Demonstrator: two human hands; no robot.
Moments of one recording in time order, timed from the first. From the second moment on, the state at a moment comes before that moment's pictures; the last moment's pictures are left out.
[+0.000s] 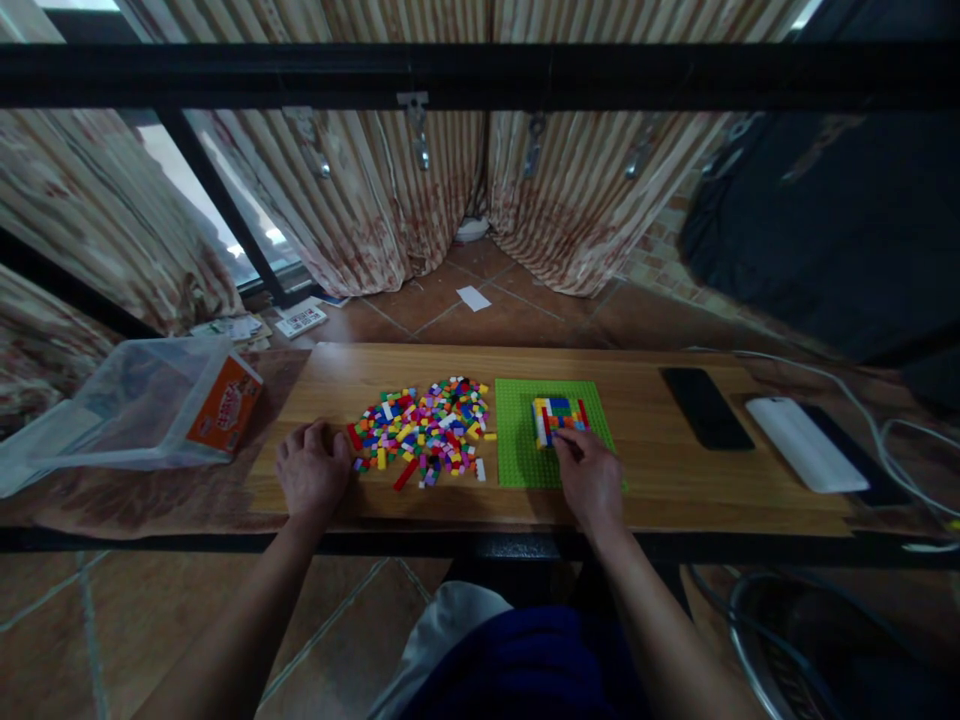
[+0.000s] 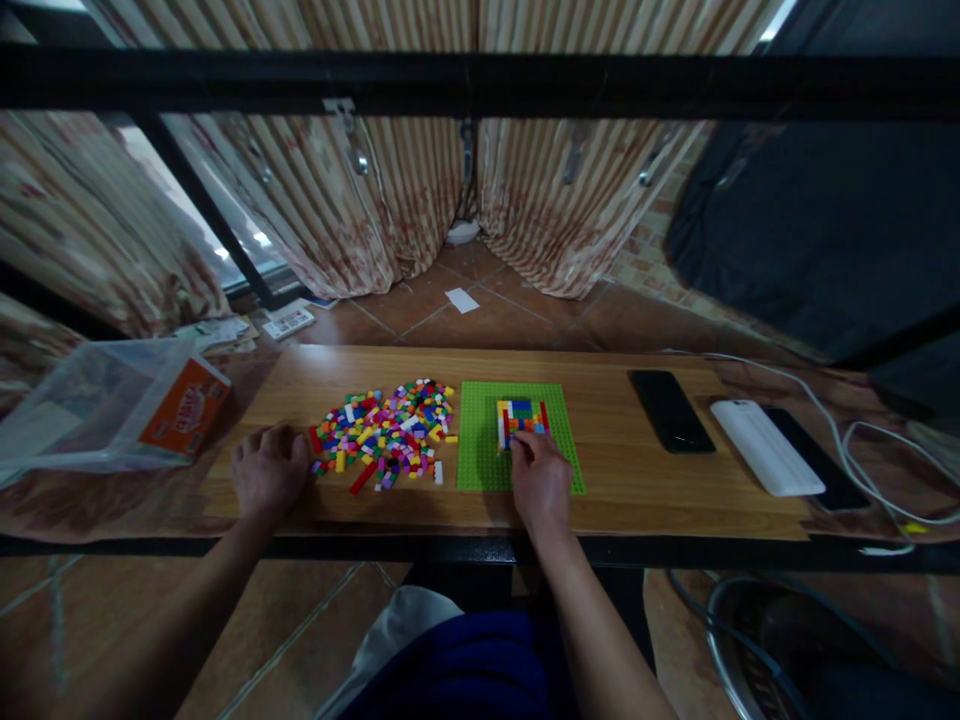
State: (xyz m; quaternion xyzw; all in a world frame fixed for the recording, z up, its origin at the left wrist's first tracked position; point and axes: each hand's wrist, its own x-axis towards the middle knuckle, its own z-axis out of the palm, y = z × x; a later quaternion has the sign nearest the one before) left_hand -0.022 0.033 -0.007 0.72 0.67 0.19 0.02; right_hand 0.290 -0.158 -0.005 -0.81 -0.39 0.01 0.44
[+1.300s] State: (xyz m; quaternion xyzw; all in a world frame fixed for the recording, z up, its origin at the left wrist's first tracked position) left_hand -0.022 0.033 -0.013 0.71 0.67 0.20 0.01; right_hand 0.305 -0.168 -0.007 -0.78 -0.50 -0.02 0.38
